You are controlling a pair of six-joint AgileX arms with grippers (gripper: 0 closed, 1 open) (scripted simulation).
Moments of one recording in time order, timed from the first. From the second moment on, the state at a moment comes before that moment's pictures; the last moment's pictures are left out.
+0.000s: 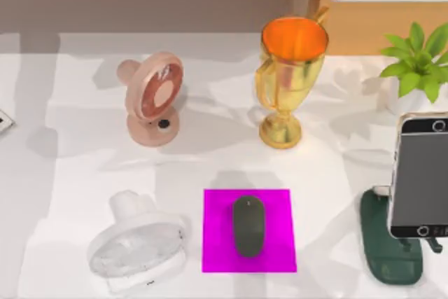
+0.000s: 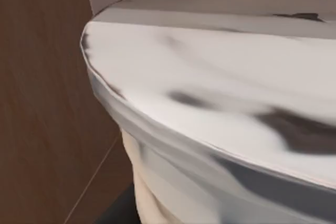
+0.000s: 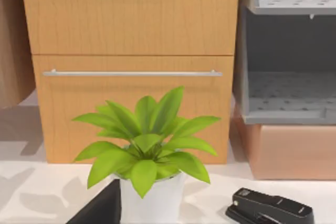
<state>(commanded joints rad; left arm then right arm) 0.09 1.91 1.35 0.47 -0.12 0.14 0.00 0.00 0.00 0.00 0.00 0.00</state>
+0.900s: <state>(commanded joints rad) -0.19 1.97 1.40 0.47 -0.14 -0.01 0.00 0.00 0.00 0.00 0.00 0.00</state>
